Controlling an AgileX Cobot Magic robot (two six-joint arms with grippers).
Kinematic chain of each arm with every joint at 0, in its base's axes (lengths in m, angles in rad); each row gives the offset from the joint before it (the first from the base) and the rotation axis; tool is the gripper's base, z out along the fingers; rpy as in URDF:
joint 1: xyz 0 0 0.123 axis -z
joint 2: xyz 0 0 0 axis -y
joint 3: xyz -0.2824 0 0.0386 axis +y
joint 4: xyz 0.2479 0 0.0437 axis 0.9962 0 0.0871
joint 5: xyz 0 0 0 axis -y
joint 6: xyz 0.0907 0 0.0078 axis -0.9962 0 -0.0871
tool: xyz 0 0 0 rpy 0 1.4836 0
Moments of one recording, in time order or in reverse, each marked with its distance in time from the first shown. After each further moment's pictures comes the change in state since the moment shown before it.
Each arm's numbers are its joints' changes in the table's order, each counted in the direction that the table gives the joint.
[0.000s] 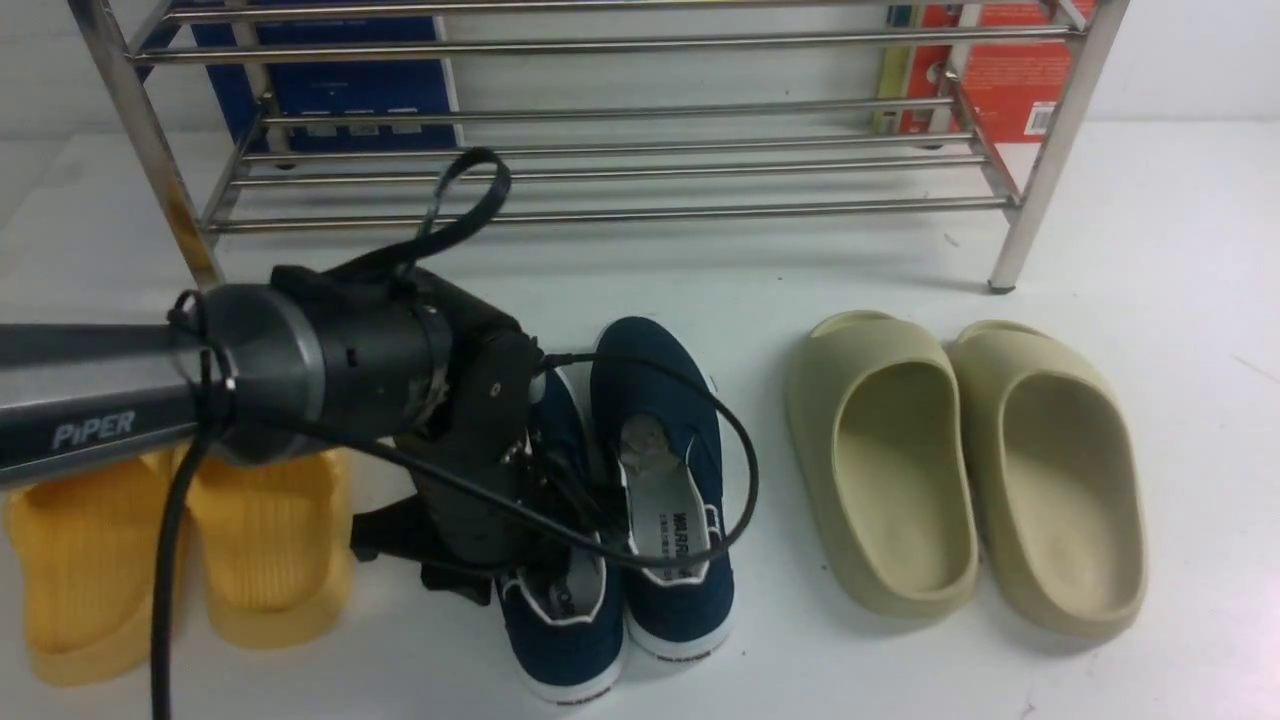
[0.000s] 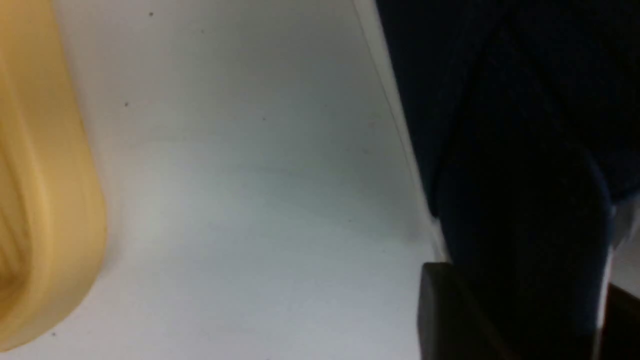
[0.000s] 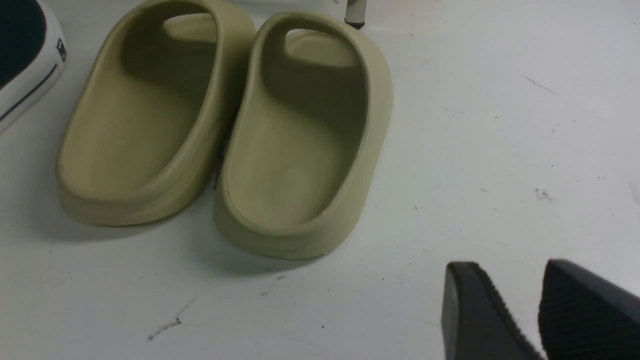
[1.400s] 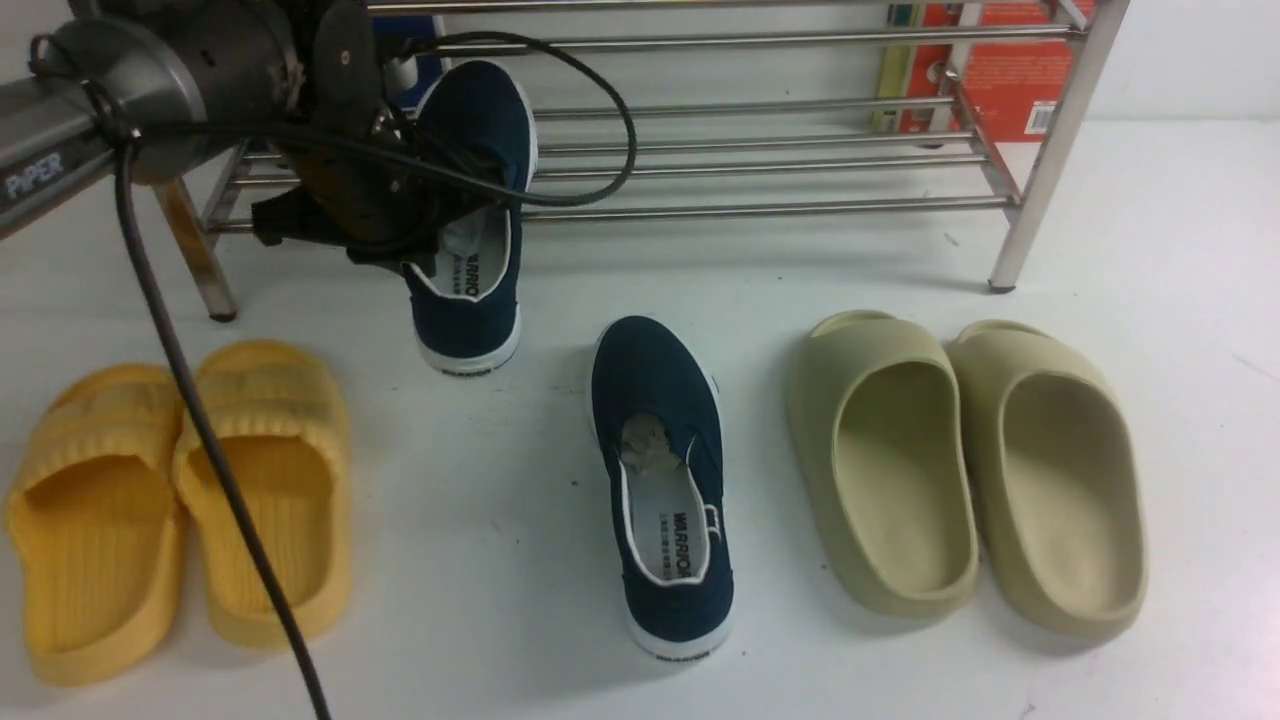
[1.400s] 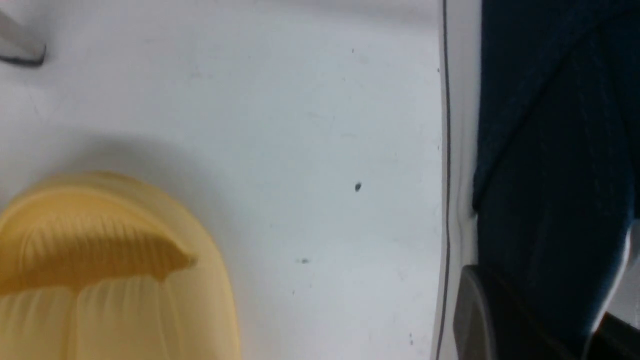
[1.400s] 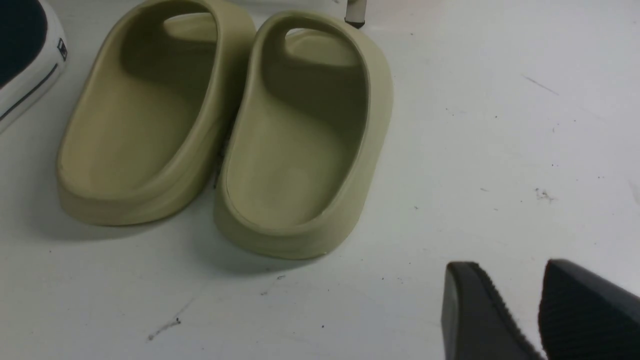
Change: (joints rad) right arm 0.000 0.000 0.000 0.000 0.000 0.000; left arm -0.301 -0.191 -0.616 0.045 -0.061 -0.242
